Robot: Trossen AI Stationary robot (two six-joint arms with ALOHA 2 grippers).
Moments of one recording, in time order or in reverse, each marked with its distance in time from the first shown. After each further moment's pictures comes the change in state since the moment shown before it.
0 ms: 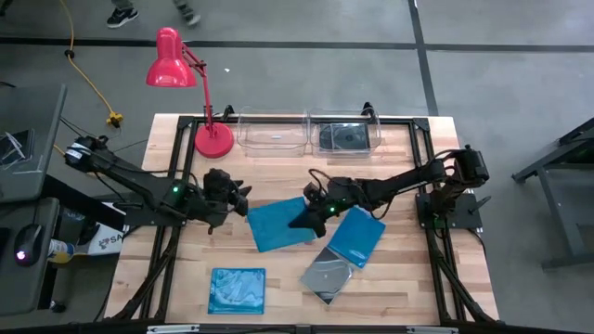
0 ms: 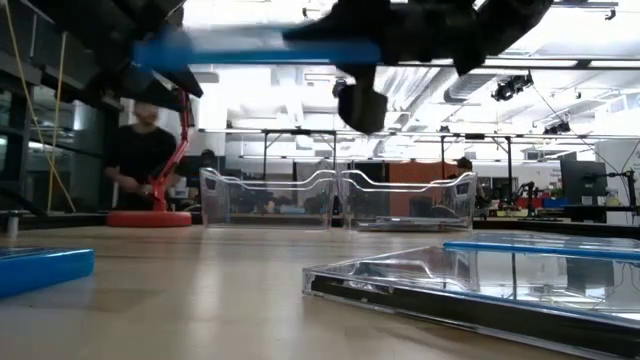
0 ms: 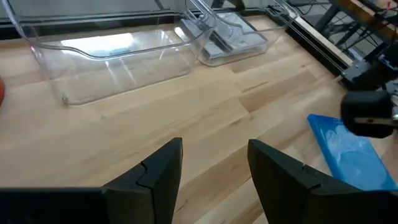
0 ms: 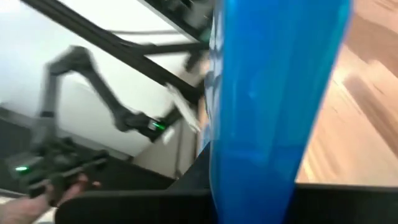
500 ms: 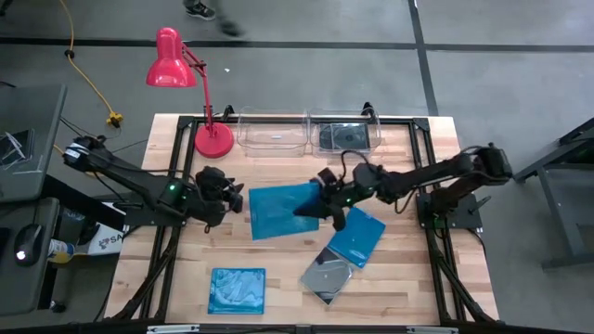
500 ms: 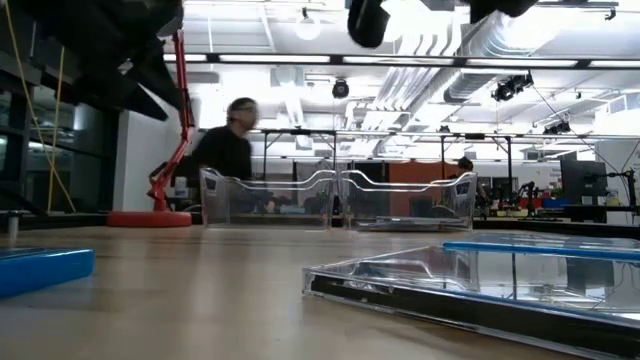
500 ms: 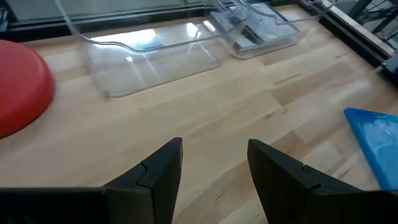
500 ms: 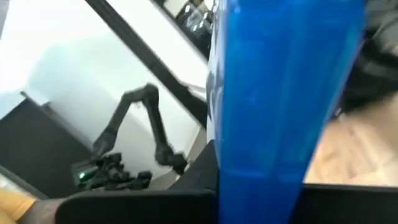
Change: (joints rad) left arm -0.001 -0.036 0.001 -0.186 -0.006 -0.088; right arm -0.002 -0.211 0.004 0.078 0.020 -0.135
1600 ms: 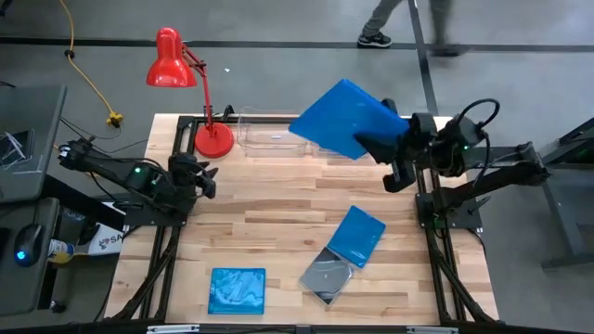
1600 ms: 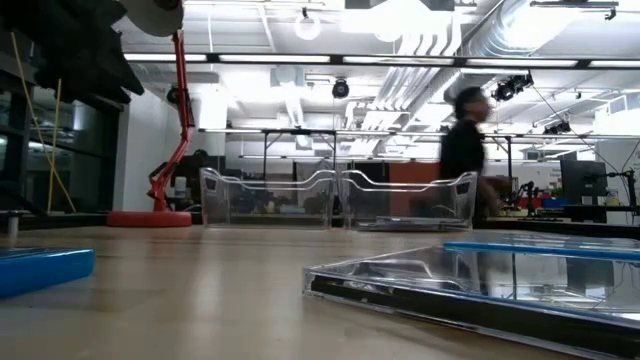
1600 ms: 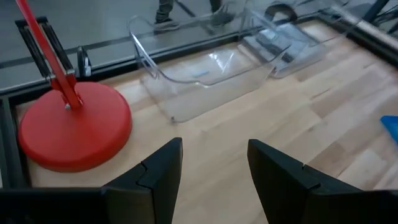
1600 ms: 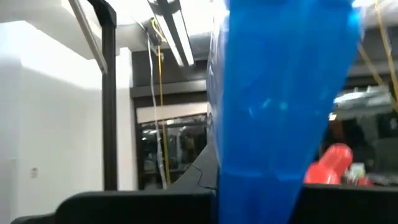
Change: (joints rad) left arm 0.000 -0.361 0.000 -0.392 -0.066 0.068; right arm -0.008 -0.384 0.310 -0.243 0.308 -0.649
